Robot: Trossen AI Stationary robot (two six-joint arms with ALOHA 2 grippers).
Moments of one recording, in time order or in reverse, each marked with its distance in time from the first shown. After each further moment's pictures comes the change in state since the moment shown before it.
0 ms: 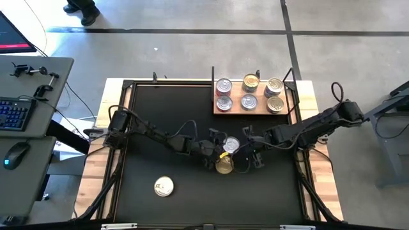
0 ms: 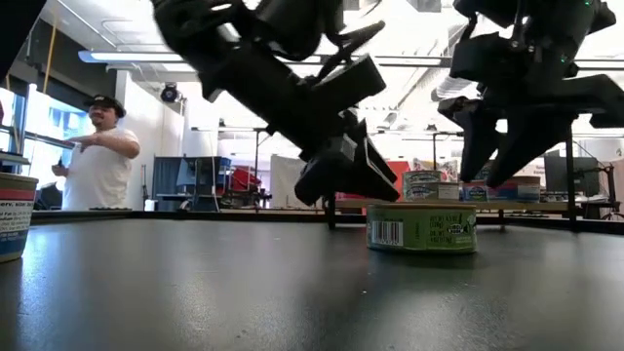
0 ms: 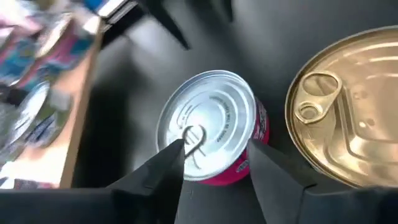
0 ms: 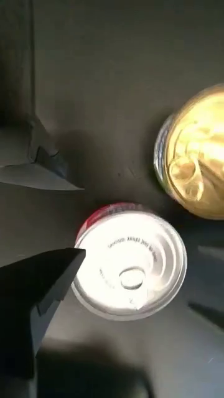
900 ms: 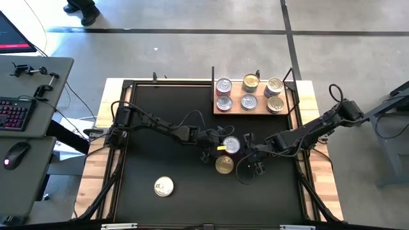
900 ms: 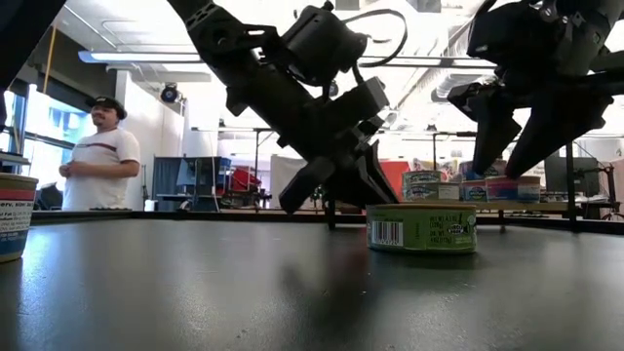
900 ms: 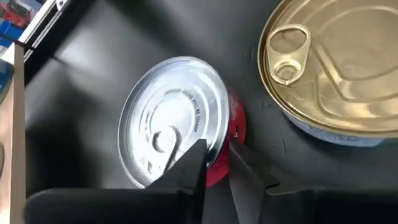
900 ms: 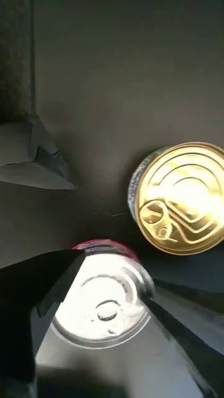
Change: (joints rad) left arm 0.115 0.035 0.085 -0.177 0.338 0.254; right arm 0.132 0.000 0.000 0.045 0.037 0.104
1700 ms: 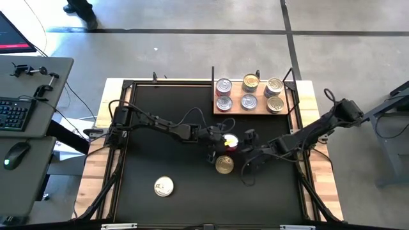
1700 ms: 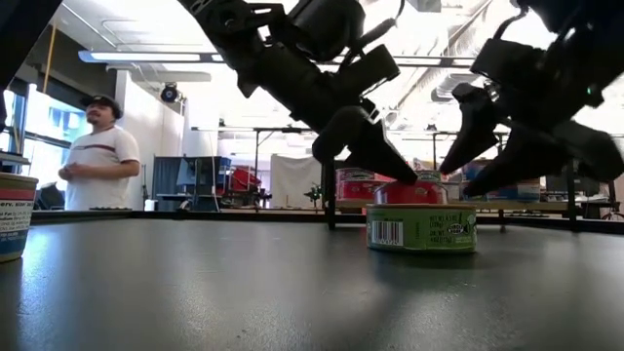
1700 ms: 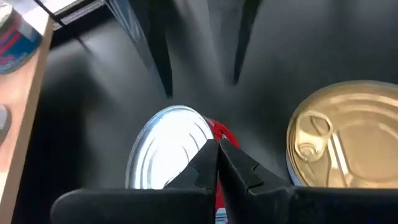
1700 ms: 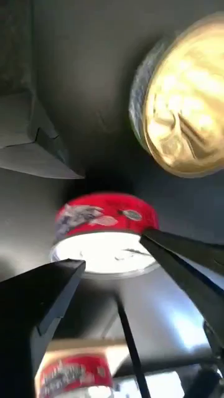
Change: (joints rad) left arm 0.007 -0.028 0.063 -0.015 0.011 -0.323; right arm 0.041 0.003 -0.181 0.317 0.358 -0.132
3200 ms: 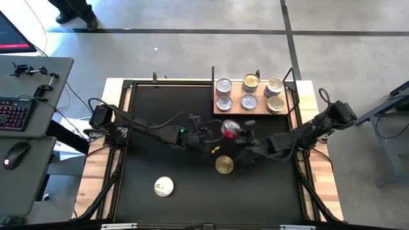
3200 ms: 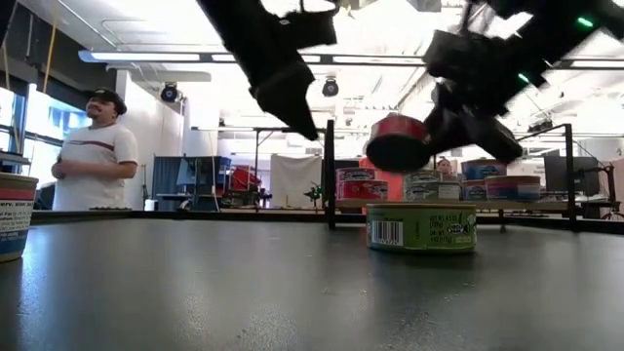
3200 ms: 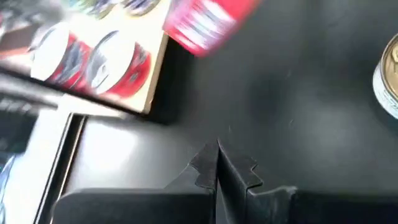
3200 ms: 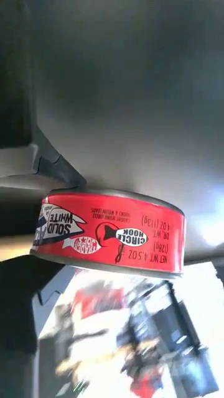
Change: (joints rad) left arm -0.127 -0.241 0.001 -0.578 -0.586 -0.413; right arm -0.066 0.114 0.164 -0.108 0.353 0.033
